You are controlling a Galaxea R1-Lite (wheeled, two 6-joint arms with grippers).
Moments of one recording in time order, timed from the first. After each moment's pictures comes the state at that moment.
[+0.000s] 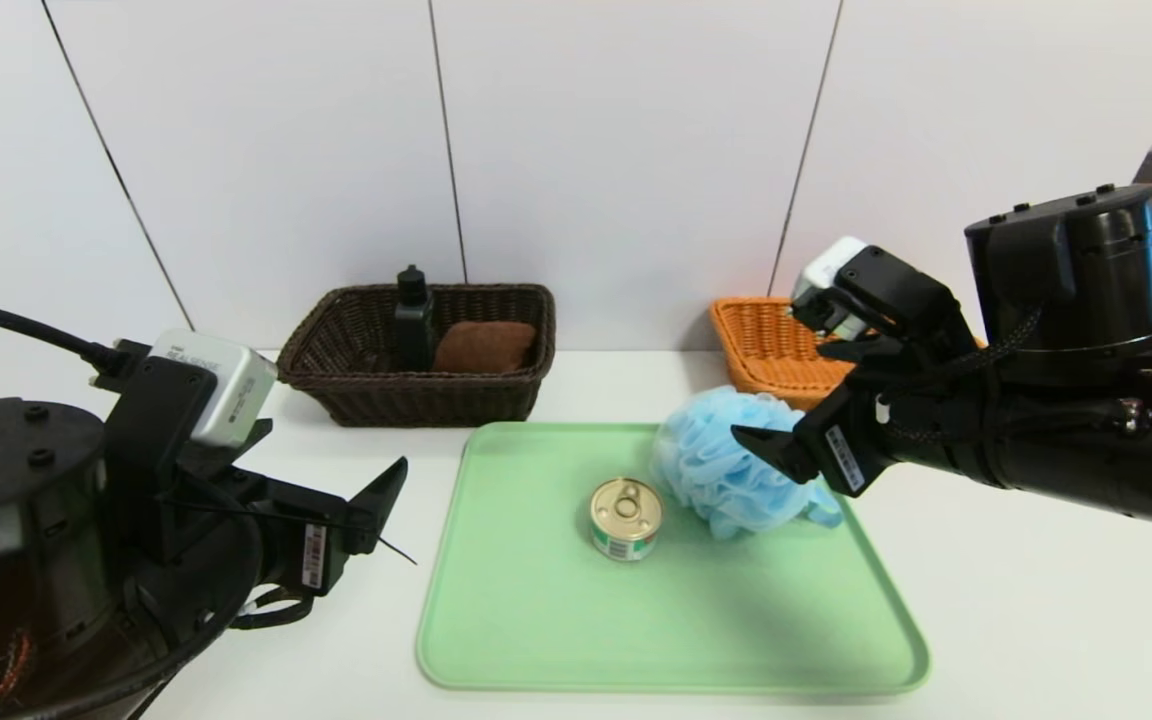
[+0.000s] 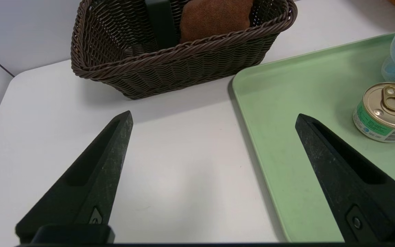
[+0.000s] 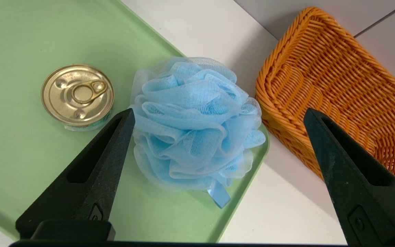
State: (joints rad) left arm -0.77 1.29 -0.49 -0.56 0.60 -0.01; right arm 0.60 1.52 -0.97 -0.08 -0.20 -0.32
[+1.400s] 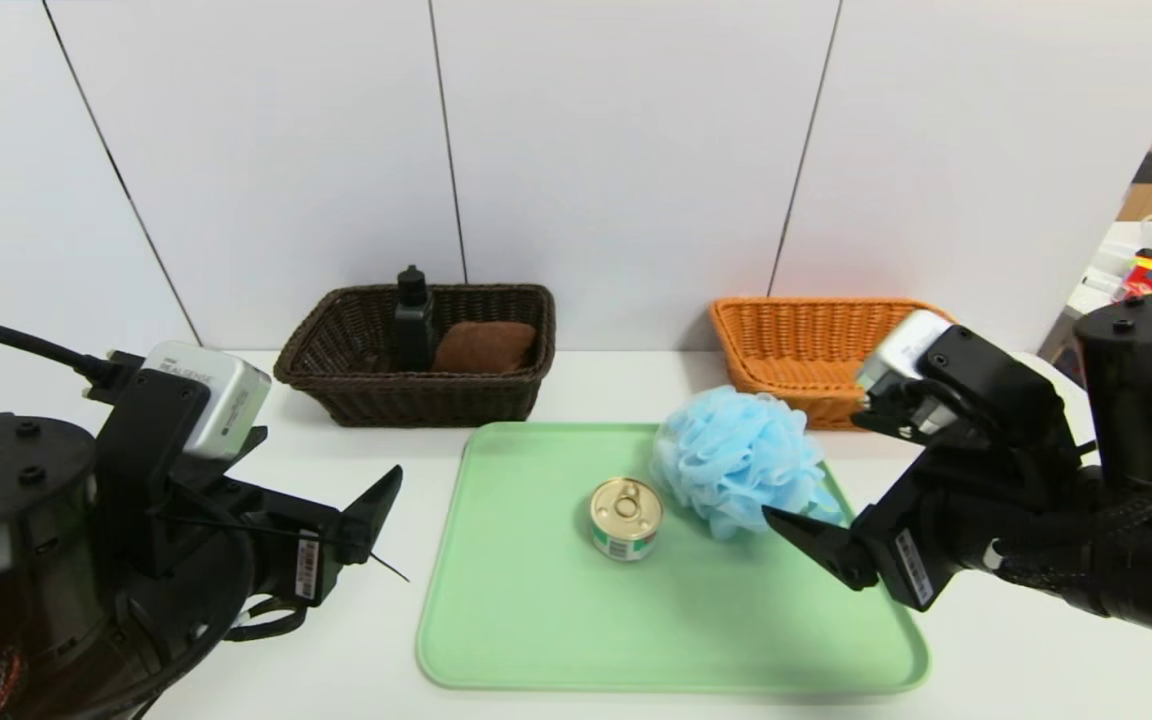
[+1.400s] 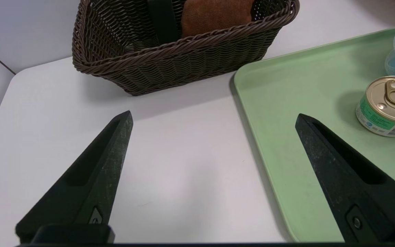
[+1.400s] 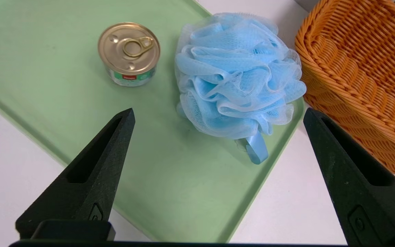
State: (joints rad) left arm -0.77 1.28 -0.47 -0.57 0.60 -0.01; right arm 0.68 1.37 -0.76 -0.13 -0.20 -0.24
